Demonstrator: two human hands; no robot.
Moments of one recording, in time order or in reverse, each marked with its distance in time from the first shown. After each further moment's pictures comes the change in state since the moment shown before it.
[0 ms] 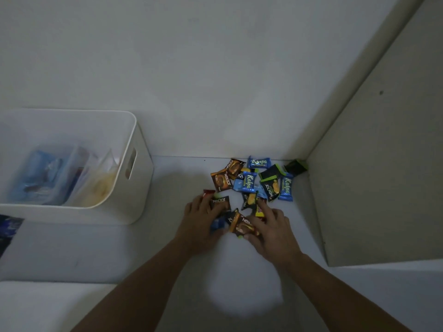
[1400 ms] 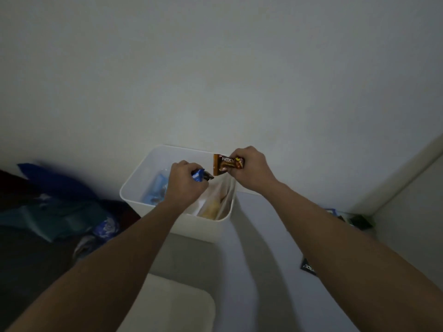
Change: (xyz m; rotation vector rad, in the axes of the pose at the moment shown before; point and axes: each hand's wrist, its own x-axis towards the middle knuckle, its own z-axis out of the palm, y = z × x) left_hand -0.080 -0.144 -0.272 -0.305 0.585 -0.472; right_hand 0.187 -0.281 -0.194 0.510 0.136 -0.143
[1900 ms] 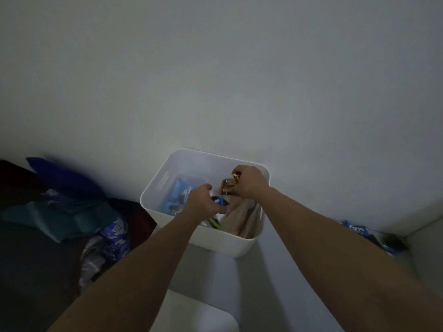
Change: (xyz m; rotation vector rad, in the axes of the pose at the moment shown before) left_hand 0.018 -0.066 0.015 -0.101 -0.401 -0.310; right_hand 0.065 -0.013 0.096 -0.200 -0.284 0.205
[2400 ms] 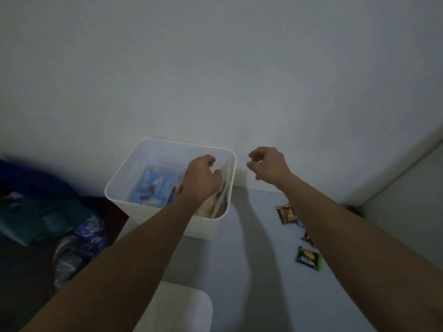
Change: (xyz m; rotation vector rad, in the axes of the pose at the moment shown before) left_hand -0.013 0.074 0.035 -0.063 0.233 0.198; right_hand -0.057 0.090 -0.069 0.326 0.235 0.135
